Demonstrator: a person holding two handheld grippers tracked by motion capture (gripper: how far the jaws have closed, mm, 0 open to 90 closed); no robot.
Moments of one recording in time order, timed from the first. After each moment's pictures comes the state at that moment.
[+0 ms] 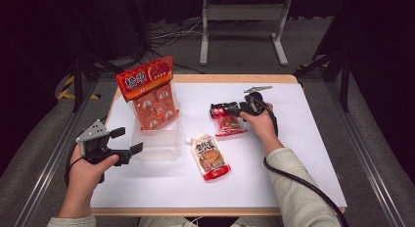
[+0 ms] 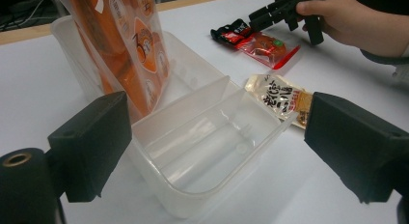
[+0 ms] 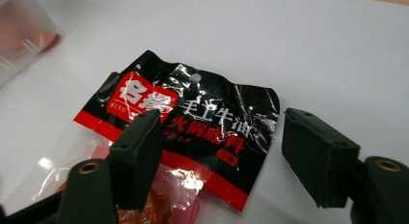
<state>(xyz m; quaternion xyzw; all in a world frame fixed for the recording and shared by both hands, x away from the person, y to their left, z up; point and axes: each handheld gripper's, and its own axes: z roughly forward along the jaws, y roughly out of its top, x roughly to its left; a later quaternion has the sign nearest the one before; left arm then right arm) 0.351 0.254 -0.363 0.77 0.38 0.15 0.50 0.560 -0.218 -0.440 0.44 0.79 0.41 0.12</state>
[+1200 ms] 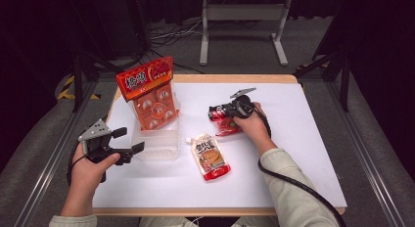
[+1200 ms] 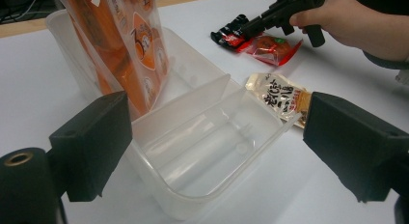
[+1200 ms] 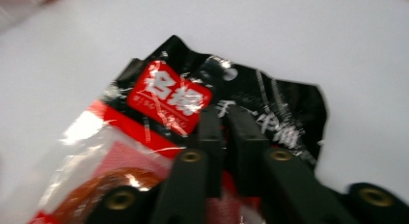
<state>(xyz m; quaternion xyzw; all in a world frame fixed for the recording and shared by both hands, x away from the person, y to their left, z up) 0.355 0.253 -0.366 0.77 0.39 0.14 0.49 0.550 -0.180 -0.439 0.38 0.84 0.35 0.16</state>
